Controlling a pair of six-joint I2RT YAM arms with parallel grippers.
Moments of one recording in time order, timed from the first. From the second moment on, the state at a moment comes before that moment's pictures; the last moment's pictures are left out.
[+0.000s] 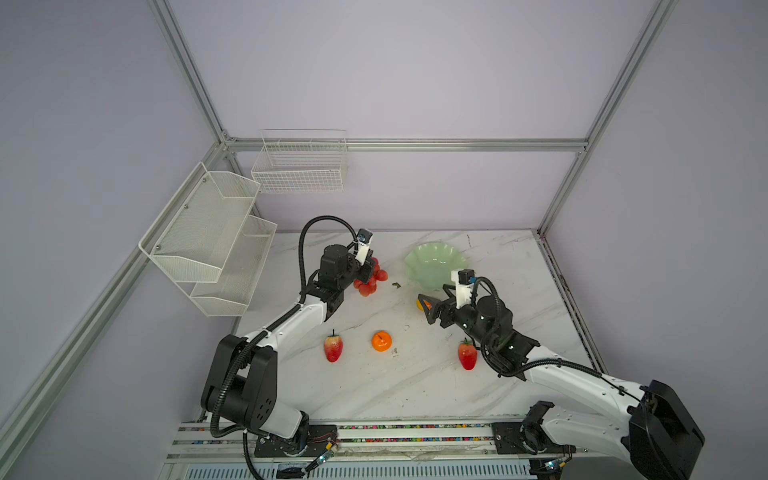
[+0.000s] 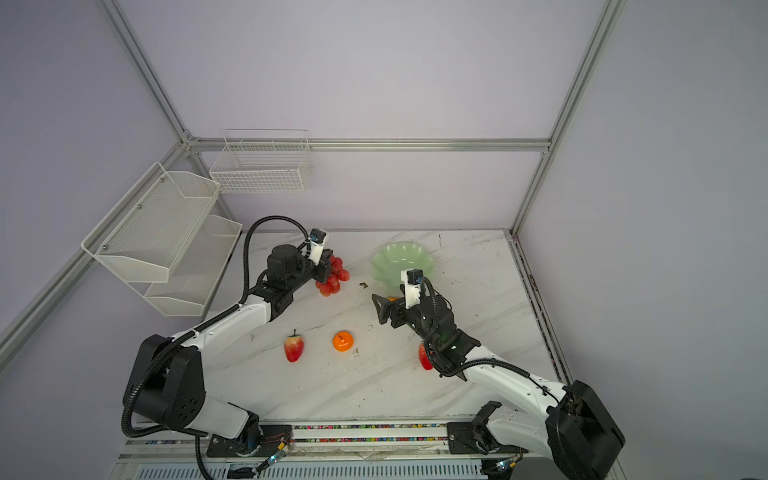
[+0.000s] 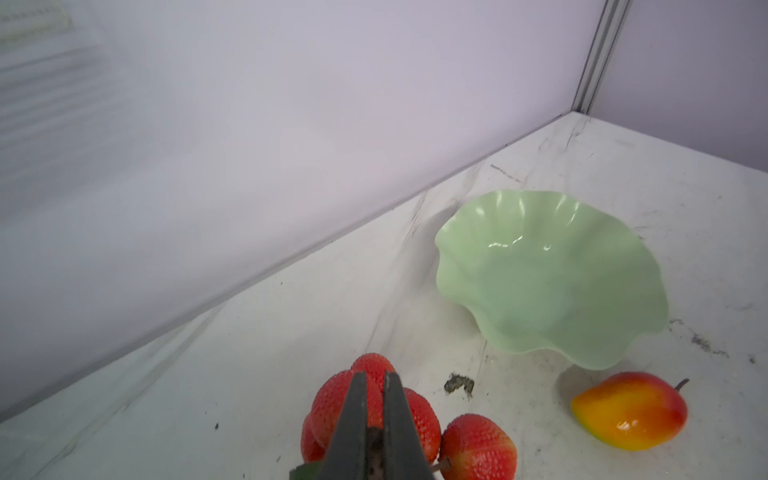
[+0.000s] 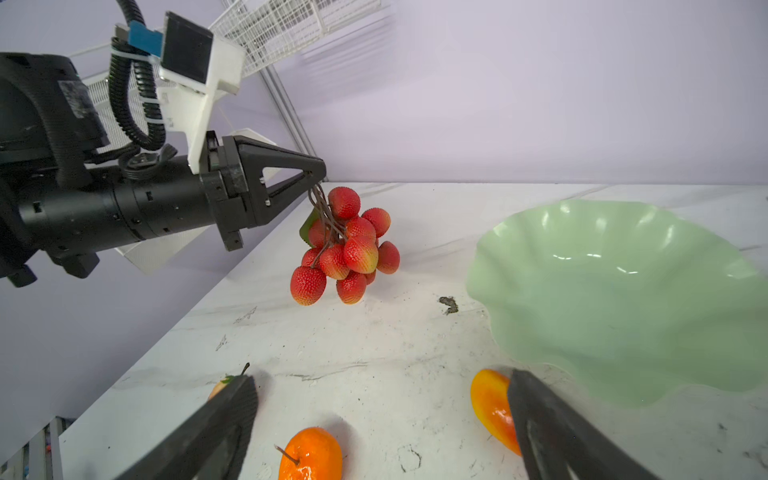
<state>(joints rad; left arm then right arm) -0.37 1.51 1.07 0.19 0.08 0.20 0.71 1.09 0.58 0.37 0.05 0.39</state>
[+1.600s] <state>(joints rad) -0.65 1.73 1.41 0.19 -0.15 0.13 0.54 0.93 0.57 0.01 0.03 0.36</state>
